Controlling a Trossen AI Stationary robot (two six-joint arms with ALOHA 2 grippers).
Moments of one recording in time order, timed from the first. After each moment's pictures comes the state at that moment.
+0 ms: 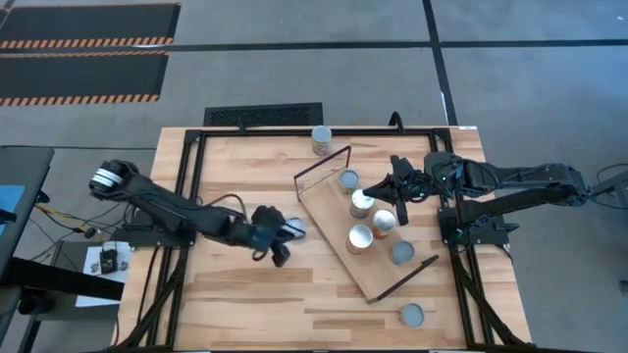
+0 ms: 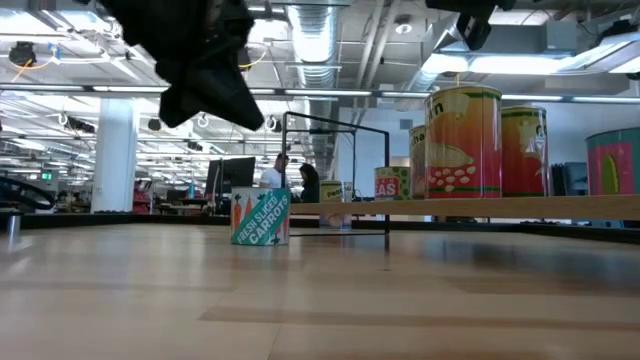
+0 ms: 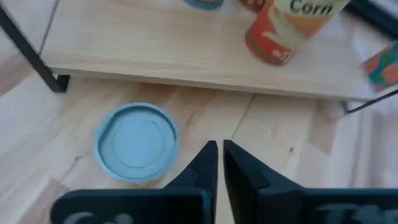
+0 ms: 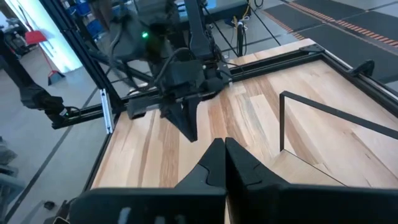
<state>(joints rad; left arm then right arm) -0.31 1.43 0.83 -0.18 -0.40 -0.79 -0.03 0.89 0.81 -0.17 -0.05 0.27</state>
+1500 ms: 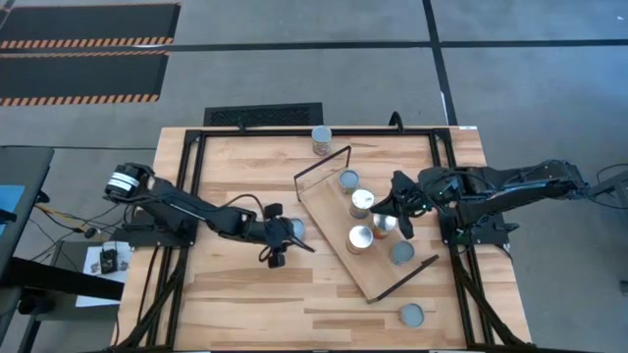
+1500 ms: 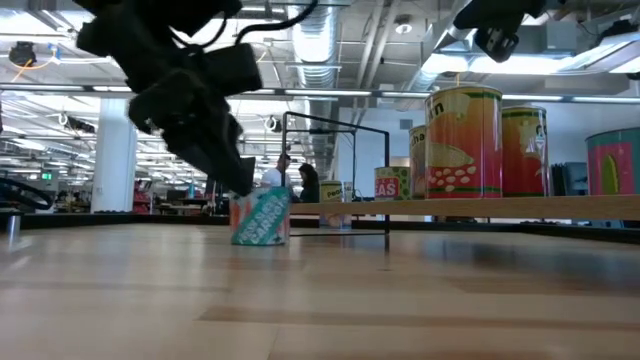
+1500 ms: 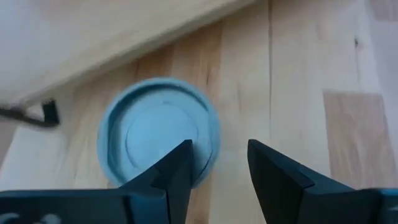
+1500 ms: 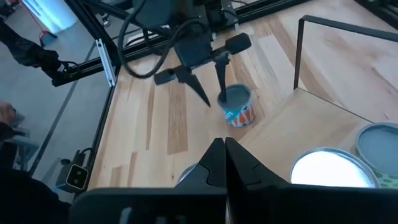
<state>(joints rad) -0.22 1.56 0.76 -0.10 -0.25 -0.22 0.10 0.89 0.81 -0.38 0.00 0.36</state>
